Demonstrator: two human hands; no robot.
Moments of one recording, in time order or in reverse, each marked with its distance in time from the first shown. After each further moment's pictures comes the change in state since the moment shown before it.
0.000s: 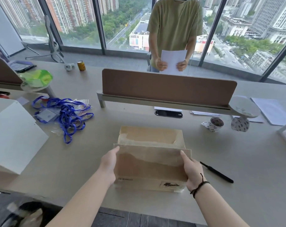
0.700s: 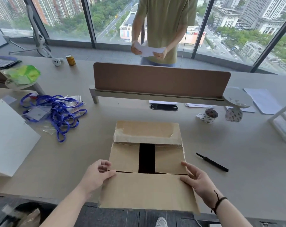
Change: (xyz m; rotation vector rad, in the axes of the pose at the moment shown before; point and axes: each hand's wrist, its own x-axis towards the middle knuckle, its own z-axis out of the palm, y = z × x) left_hand 0.001 -0.036 -0.070 0.585 -0.078 0.236; right_hand -0.011 0.048 -0.072 -0.244 -0.363 -0.093
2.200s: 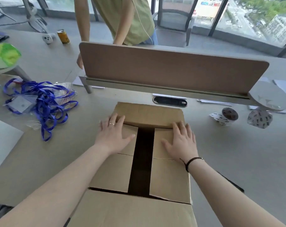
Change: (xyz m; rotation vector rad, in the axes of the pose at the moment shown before) left_hand 0.159 0.124 0.069 1.108 0.099 0.326; right_hand 0.168 -0.120 0.043 -1.214 0.190 -0.291
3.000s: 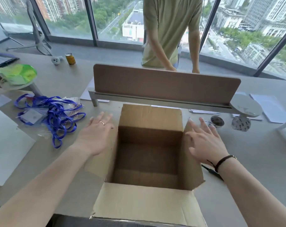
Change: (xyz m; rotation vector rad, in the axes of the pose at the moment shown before) left_hand -0.084 -0.052 -0.102 0.187 0.088 0.150; right_hand -0.091 -0.005 -0.102 -0.416 0.034 -0.094
